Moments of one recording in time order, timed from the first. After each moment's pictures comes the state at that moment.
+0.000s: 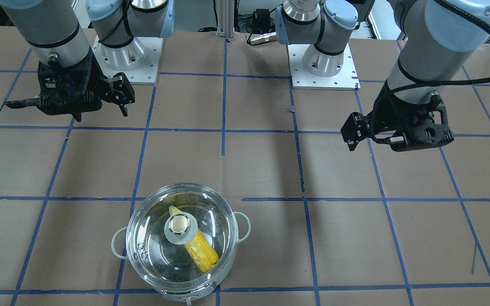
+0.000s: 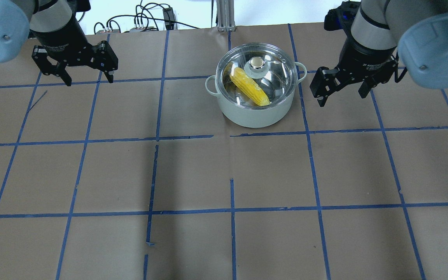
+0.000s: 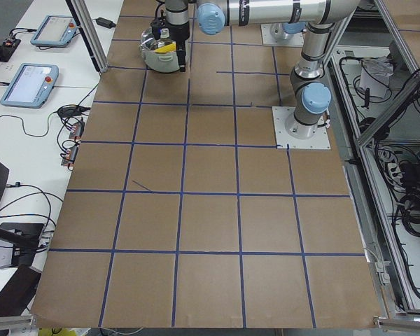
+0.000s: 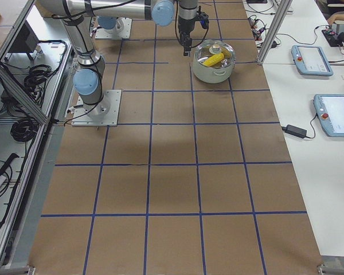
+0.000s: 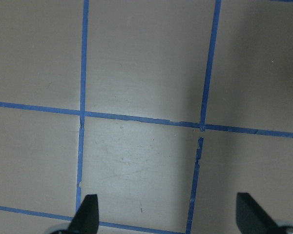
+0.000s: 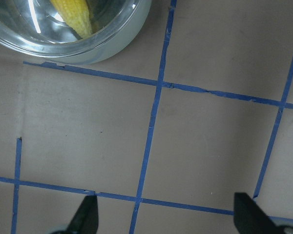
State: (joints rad) left arm -1.50 -1.71 -1.47 -1.53 1.66 -0.03; right arm 1.57 -1.56 1.63 -1.61 -1.60 -0.17
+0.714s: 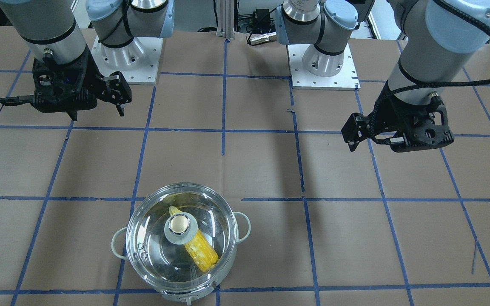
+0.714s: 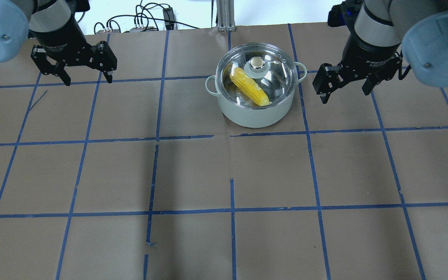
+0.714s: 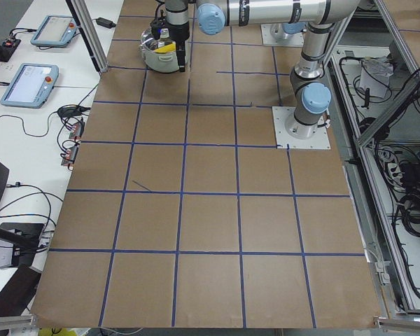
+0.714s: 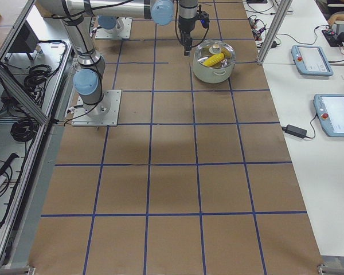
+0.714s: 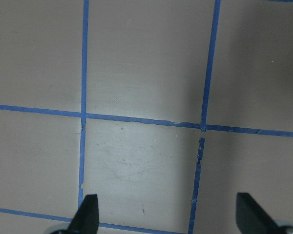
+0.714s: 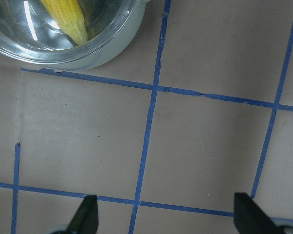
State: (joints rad) left arm -1.49 -1.71 -1.48 -1.53 1.66 -0.01; right arm 1.57 -1.57 1.62 -1.61 -1.59 -0.16
